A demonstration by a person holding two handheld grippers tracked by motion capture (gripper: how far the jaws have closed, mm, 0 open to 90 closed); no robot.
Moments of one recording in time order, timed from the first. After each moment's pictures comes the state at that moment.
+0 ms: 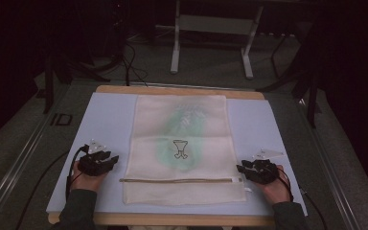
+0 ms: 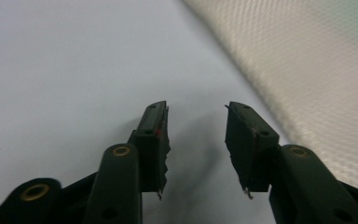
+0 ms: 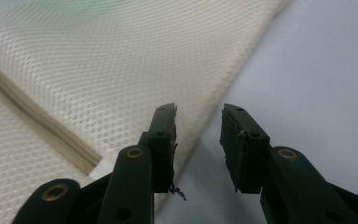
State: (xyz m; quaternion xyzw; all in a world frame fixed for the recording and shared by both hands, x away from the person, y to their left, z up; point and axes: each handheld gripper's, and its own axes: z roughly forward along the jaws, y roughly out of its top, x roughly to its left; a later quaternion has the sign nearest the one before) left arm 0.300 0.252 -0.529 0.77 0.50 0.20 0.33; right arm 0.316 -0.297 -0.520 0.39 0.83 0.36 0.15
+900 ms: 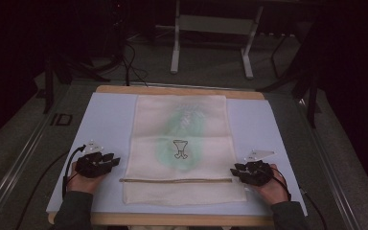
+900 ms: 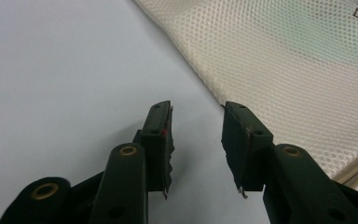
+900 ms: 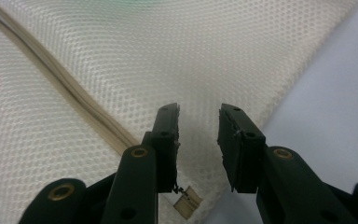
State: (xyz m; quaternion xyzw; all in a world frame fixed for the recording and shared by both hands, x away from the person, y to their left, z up) left arm 0.293 0.257 -0.520 0.78 0.47 0.15 0.38; right arm 0.310 -0.275 -0.509 0.34 0.87 0.34 0.12
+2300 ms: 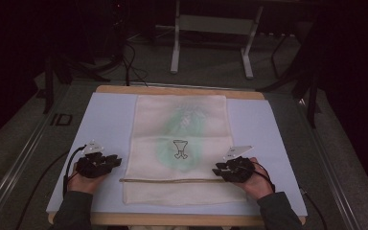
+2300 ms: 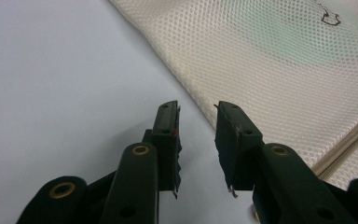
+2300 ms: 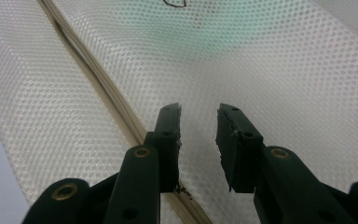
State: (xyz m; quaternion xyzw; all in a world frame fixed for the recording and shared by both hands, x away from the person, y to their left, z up) left arm 0.293 0.256 -0.519 0.79 0.46 0.12 0.40; right arm 0.316 -0.217 -0.495 0.26 0.90 0.33 0.09
